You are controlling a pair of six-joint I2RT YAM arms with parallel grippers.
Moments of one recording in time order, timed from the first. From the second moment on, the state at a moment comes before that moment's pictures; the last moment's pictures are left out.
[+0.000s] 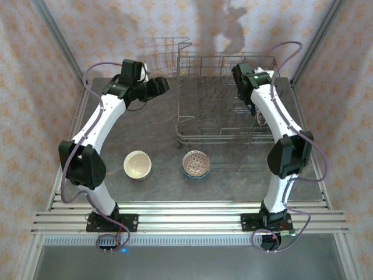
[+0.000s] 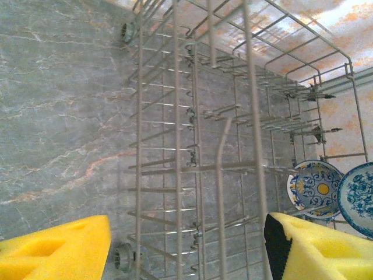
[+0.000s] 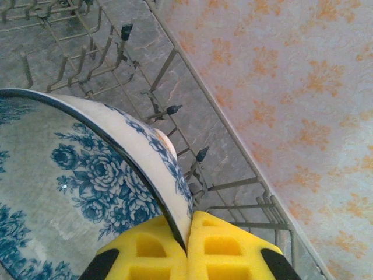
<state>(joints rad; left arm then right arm) -0.19 1.75 1.69 -0.64 0.31 -0.61 0.27 1.90 1.94 -1.29 0.85 0.59</state>
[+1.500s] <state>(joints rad) -0.15 1.80 1.66 -0.58 0.42 -0.60 0.33 2.24 2.28 -1.64 1.19 0.61</state>
